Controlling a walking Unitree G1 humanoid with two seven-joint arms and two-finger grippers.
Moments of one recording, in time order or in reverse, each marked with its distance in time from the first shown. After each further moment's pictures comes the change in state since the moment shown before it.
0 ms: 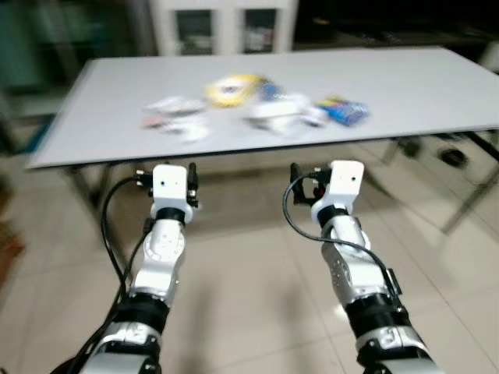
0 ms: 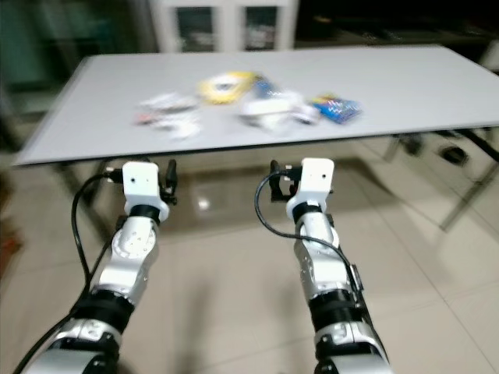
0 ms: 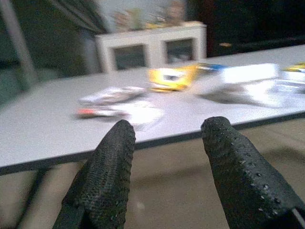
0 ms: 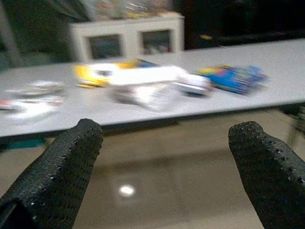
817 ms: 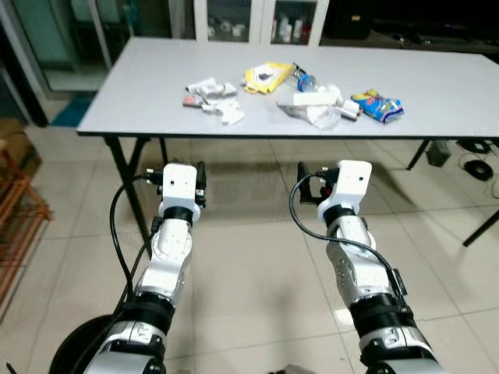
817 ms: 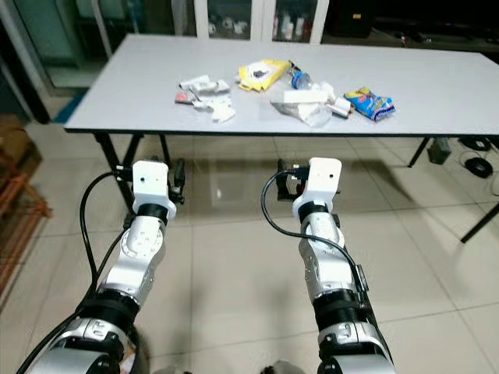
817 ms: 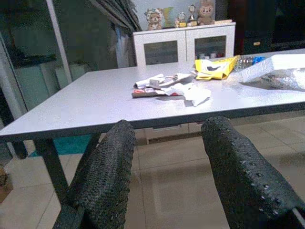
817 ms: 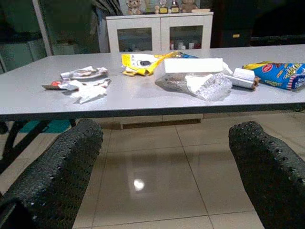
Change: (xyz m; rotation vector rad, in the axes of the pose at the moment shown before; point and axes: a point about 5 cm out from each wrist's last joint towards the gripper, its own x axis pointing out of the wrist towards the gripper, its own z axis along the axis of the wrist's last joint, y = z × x) left arm 0.000 -0.002 0.002 0.025 -0.022 -0.004; right arm 0.001 -0.001 0.002 0.003 -0.012 -0.005
